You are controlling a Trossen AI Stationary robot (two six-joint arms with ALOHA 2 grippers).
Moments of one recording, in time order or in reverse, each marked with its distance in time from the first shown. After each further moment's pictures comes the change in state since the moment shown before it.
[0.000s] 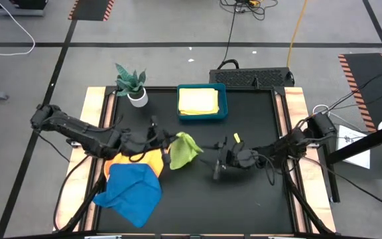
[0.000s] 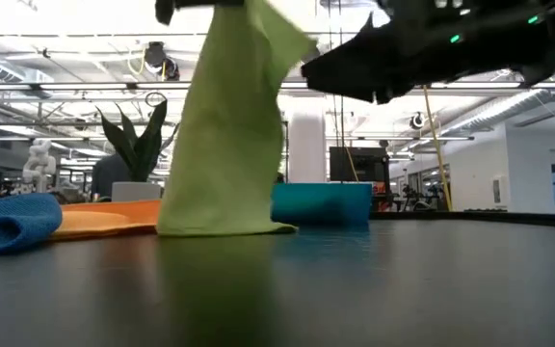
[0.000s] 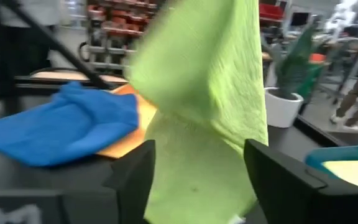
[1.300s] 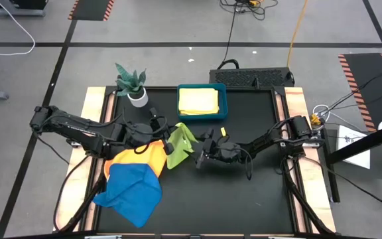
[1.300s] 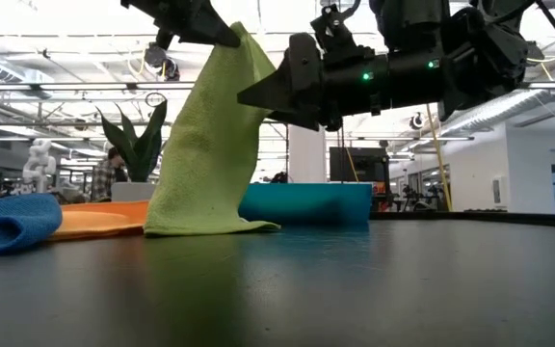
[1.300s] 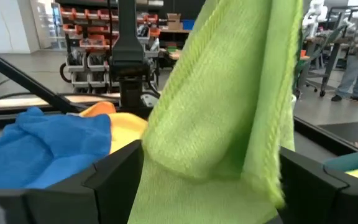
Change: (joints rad) left arm 0.126 0.000 0.000 -0.102 0.010 -0.014; right arm -0.156 0.257 0.190 0.137 -0.075 0.050
